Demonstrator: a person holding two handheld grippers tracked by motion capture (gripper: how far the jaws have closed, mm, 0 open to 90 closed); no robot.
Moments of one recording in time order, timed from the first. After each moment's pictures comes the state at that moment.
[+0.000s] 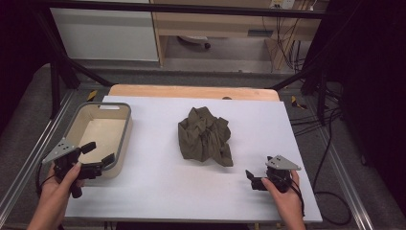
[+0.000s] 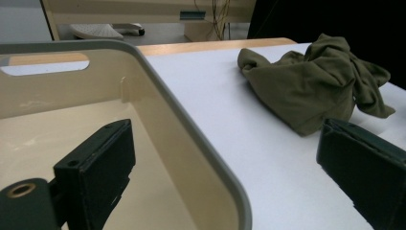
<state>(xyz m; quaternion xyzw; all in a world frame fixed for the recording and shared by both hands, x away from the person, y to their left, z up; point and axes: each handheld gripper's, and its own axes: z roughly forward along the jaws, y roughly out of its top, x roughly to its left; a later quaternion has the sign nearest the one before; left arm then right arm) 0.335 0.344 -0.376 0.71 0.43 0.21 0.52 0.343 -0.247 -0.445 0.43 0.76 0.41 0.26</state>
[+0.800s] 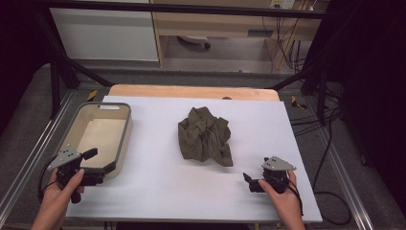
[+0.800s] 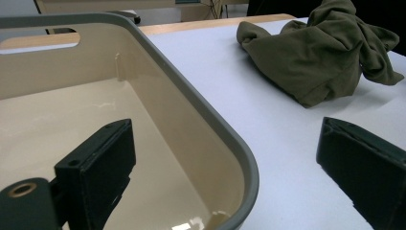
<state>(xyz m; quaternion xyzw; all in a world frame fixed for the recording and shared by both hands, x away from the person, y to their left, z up) 0.332 0.339 -0.396 0.73 0.42 0.21 0.50 0.344 -0.242 -0.449 0.41 0.79 0.39 0.26</state>
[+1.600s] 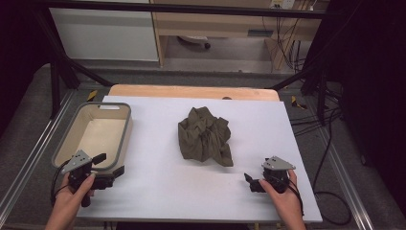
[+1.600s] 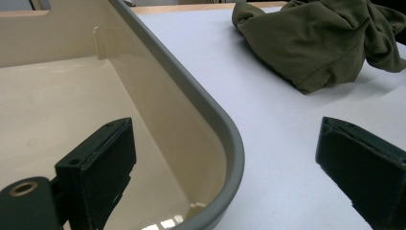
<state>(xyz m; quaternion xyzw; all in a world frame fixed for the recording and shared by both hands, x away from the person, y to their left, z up) 0.331 0.324 -0.418 0.73 0.43 0.20 0.50 0.346 -0.244 -0.453 0.42 0.79 0.37 0.25</state>
